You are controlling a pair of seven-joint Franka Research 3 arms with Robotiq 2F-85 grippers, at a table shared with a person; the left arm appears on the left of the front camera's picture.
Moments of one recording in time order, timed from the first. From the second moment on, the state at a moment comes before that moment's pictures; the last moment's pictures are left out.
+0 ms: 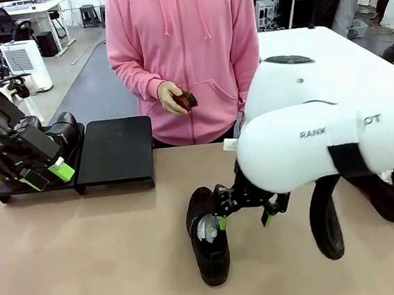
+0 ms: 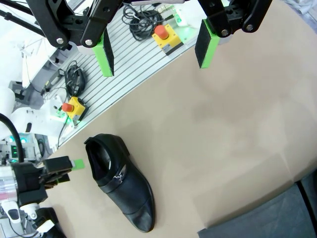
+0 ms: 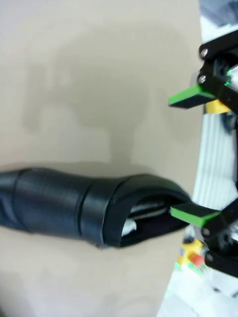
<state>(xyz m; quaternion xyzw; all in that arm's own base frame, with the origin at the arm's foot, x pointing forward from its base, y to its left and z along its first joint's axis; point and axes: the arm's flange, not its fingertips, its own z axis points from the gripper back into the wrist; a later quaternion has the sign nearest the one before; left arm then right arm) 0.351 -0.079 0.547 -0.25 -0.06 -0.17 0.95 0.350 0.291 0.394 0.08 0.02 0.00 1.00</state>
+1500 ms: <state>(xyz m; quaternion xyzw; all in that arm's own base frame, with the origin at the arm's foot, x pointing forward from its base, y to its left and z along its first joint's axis) 0.262 -0.284 0.520 -0.29 -0.10 -0.15 0.94 0.383 0.137 0.422 0.08 0.01 -0.19 0.98</state>
